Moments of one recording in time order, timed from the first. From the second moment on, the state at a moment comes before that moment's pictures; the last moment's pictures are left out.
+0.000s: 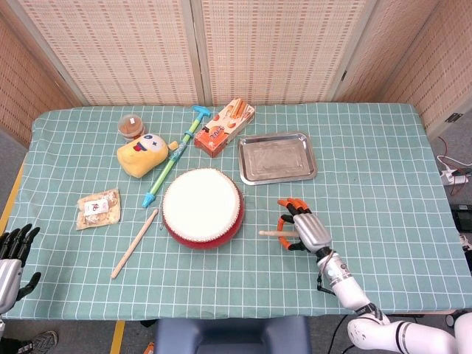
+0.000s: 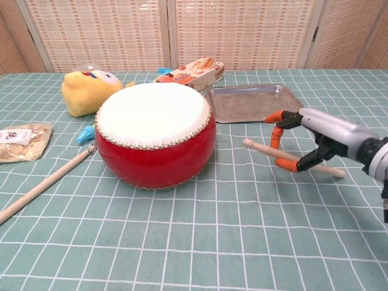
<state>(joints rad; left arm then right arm) -0.05 -1.11 -0.02 -1.55 1.50 1.50 0.03 0.52 -1.58 0.14 -1.44 -1.31 1.02 0.07</state>
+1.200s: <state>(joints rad) -0.05 -1.08 0.00 -1.61 1.51 1.49 0.07 0.59 -1.61 0.05 -0.80 -1.64 1.03 2.11</state>
